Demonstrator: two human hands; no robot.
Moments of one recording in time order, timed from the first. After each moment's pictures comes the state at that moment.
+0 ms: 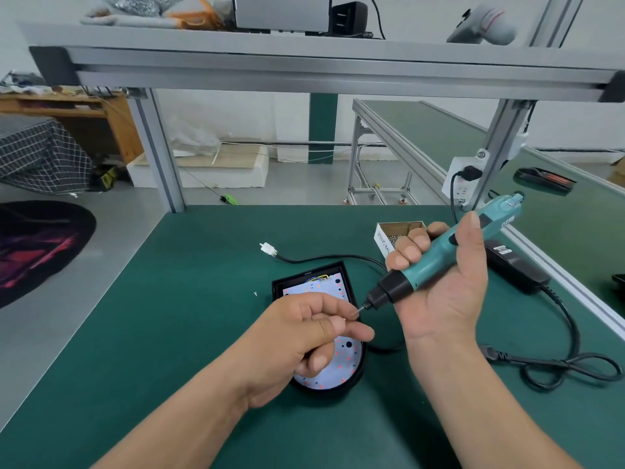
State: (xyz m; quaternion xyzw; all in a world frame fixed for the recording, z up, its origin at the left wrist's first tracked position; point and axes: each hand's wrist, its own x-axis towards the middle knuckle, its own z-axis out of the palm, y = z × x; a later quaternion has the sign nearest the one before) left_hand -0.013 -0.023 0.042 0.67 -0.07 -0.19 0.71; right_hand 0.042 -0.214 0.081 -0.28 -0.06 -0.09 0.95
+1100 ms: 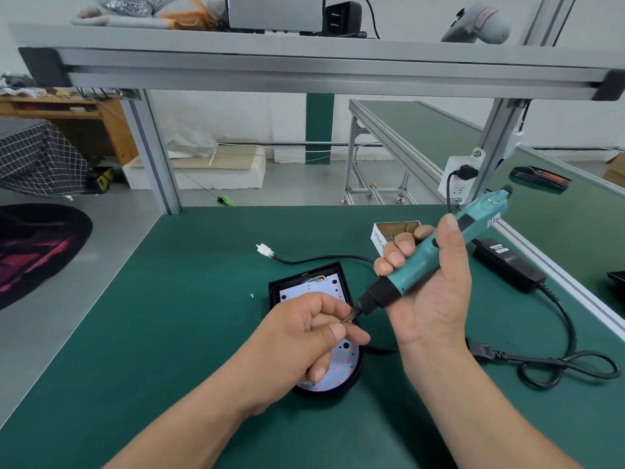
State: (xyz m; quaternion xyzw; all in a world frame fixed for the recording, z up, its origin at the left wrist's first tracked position) left_hand -0.018 -0.028 0.043 0.72 -0.11 -0.15 0.67; right_hand 0.042 -0.208 0.075 -0.30 -0.06 -0.09 0.95
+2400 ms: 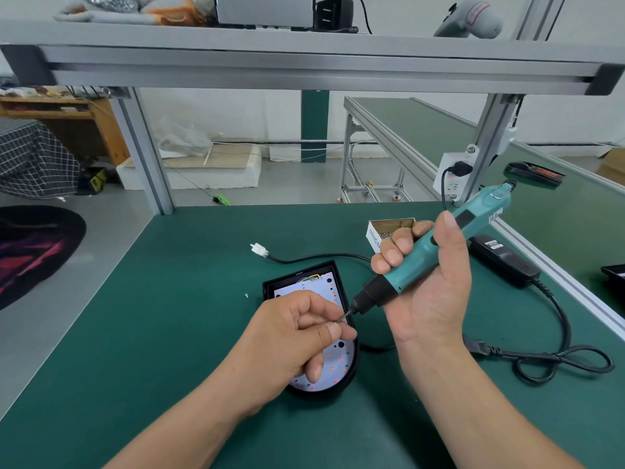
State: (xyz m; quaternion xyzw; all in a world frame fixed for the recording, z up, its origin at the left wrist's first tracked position) left_hand -0.016 -0.028 0.037 0.74 -0.07 -0.10 0.66; right_hand 0.040 -0.211 0.077 -0.31 -0.09 -0.10 0.94
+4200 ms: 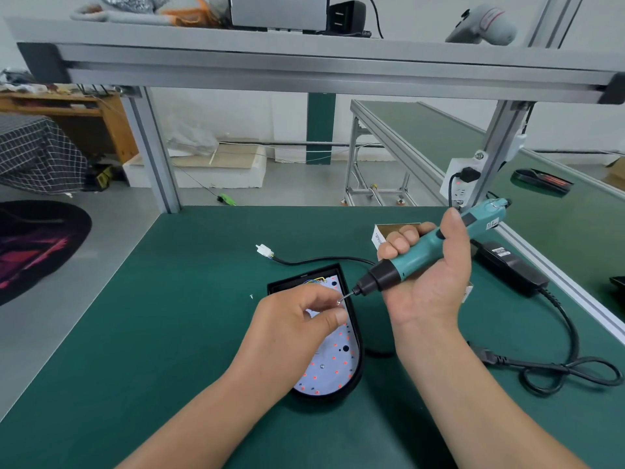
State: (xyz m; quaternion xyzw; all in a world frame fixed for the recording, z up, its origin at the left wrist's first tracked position) left_hand -0.007 -0.038 0.040 0.80 -0.01 0.05 0.59; right_hand 0.066 -0.204 0.080 -0.24 -0.02 -0.11 0.96
